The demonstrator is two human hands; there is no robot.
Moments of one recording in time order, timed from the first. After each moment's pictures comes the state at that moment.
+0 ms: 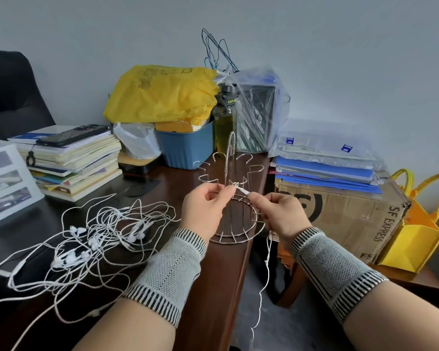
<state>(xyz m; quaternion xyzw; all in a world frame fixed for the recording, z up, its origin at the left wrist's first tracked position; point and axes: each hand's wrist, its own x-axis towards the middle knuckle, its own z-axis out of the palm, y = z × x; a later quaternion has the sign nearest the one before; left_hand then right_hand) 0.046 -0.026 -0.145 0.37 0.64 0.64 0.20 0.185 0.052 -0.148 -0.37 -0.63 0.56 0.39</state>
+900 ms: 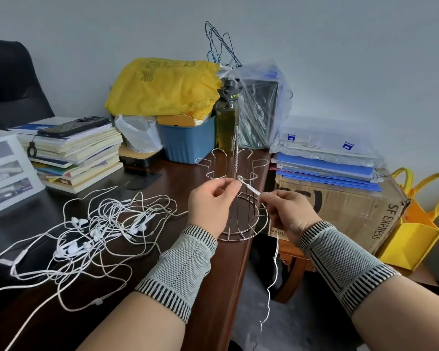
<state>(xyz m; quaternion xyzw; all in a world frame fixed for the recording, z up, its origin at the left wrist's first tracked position) 0.058 -0.028 -0.146 0.38 0.64 0.65 0.15 0.194 0.055 -0.150 -0.39 -0.57 0.62 0.37</state>
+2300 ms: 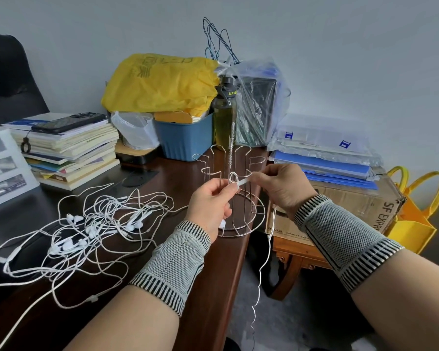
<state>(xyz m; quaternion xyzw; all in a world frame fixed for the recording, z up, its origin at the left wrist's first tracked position) 0.057 -0.027 -0.151 0.34 0.54 0.68 0.35 0.186 0.049 -0.101 -0.37 -0.73 0.44 0.37</state>
